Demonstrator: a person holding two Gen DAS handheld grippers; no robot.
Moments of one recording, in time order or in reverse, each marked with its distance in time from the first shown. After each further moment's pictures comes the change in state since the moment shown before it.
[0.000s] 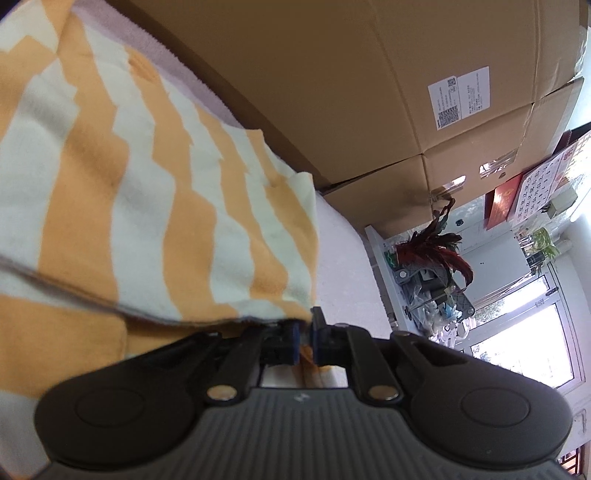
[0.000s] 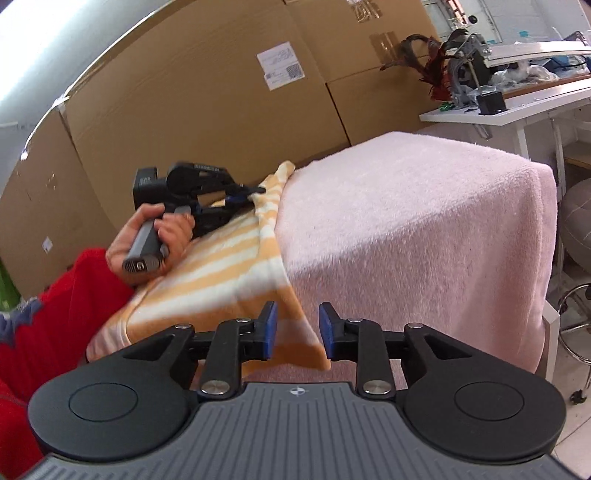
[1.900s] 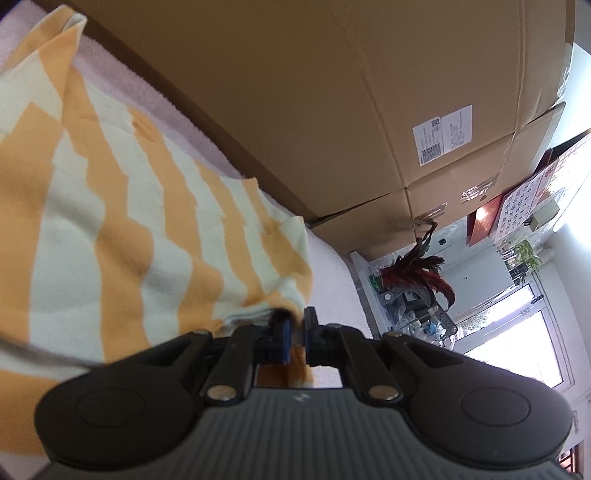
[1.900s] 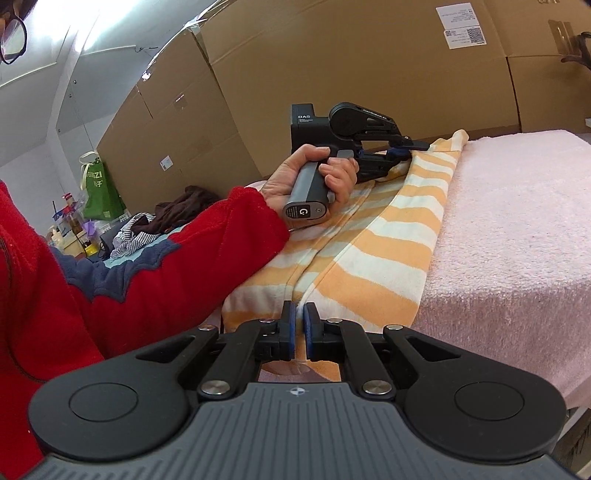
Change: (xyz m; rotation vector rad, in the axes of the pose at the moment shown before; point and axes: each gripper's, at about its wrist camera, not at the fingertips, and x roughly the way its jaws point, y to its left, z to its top) left arm -0.025 0.006 0.026 0.031 -0.058 -0.043; right arm 0.009 0.079 0.023 -0.207 0.201 0.399
